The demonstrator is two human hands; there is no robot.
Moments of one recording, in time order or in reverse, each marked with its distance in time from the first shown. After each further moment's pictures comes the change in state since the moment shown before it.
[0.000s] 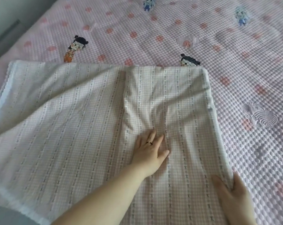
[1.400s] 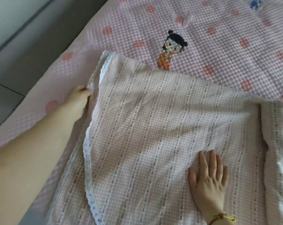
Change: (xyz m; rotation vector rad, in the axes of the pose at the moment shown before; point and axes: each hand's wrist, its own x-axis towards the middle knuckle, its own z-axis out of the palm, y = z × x) left_hand 0.020 -0.494 -0.284 -1.131 0.677 -0.613; right_hand -0.034 -0.116 0.393 -0.894 0.074 -0.638
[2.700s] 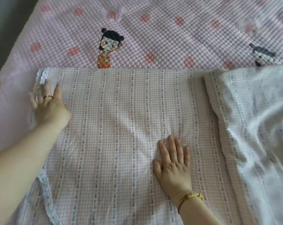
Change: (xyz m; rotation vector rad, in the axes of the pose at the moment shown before) left_hand -0.020 0.011 0.088 1.235 0.128 0.645; right_hand 0.003 0.008 0.006 -0.040 -0.049 -0.009
